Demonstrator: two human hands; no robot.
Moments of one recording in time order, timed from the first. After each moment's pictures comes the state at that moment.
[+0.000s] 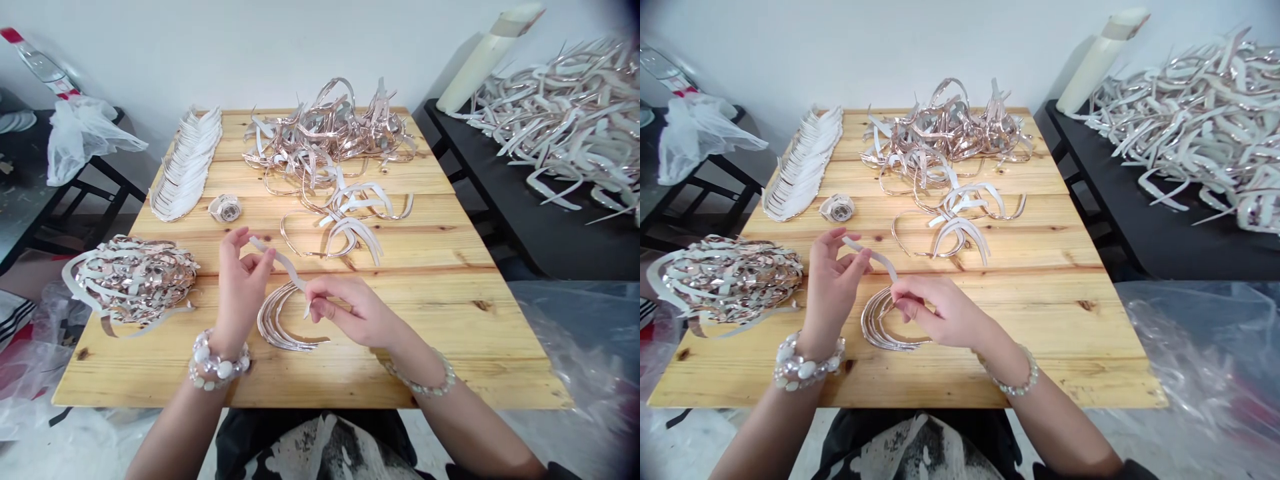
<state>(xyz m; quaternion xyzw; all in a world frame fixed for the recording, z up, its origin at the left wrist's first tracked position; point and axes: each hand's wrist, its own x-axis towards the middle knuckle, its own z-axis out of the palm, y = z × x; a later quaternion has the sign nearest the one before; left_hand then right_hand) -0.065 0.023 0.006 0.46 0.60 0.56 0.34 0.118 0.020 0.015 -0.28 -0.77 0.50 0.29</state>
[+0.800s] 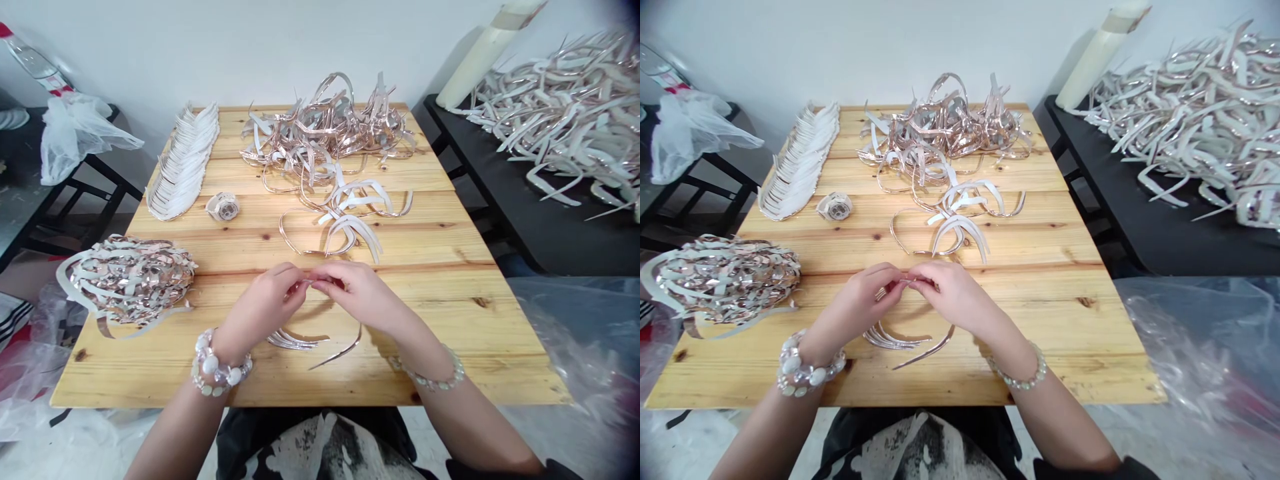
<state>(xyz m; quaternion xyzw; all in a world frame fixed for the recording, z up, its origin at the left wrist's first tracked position) -0.063 0.015 0.006 0.79 0.49 0.21 0.30 0.123 0.035 0.003 -0.42 -0.79 0.39 0.23</state>
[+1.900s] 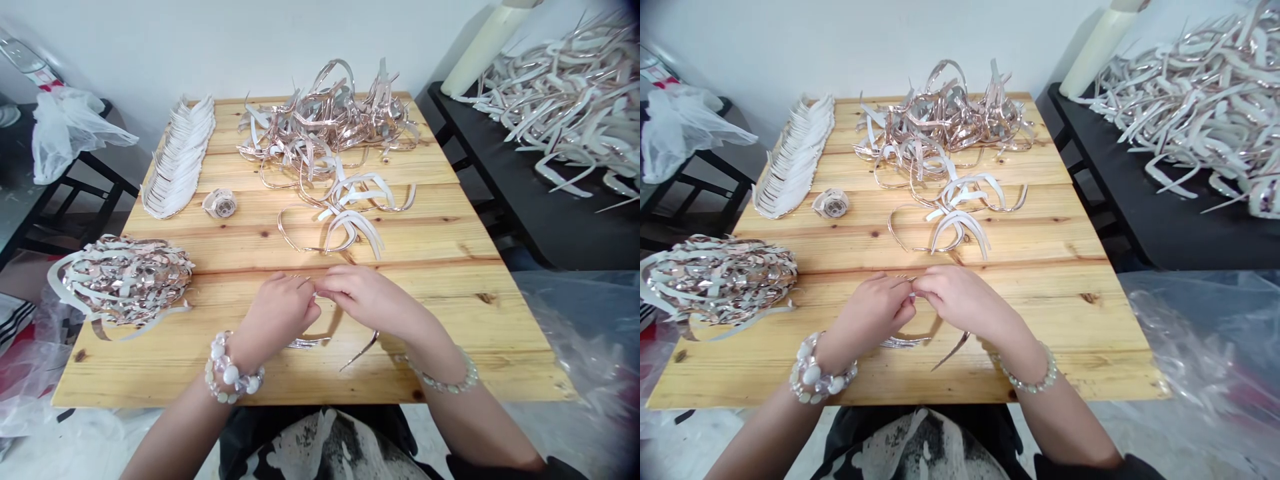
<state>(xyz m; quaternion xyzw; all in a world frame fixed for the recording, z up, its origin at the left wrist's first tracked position) -0.045 0.007 0.000 0.87 0.46 0.08 0.13 0.136 0.034 0.007 -0.36 -0.87 0.30 0.11</state>
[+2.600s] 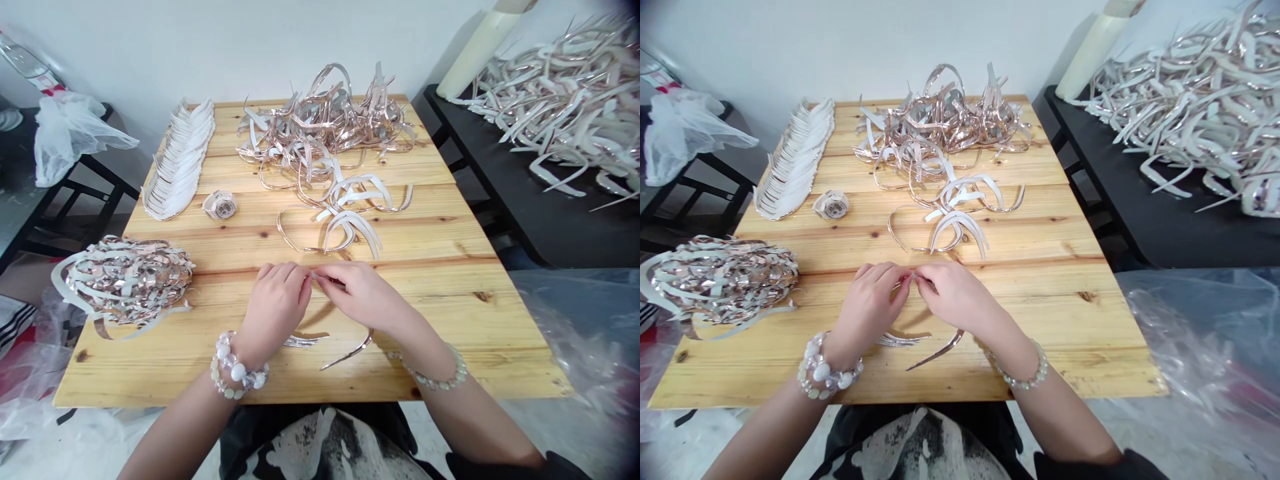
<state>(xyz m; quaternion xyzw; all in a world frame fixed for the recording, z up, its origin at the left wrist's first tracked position) -0.044 0.004 -0.006 0.82 0.53 0.20 0.08 0.124 0.031 0.011 -0.45 -0.82 0.32 0.16</state>
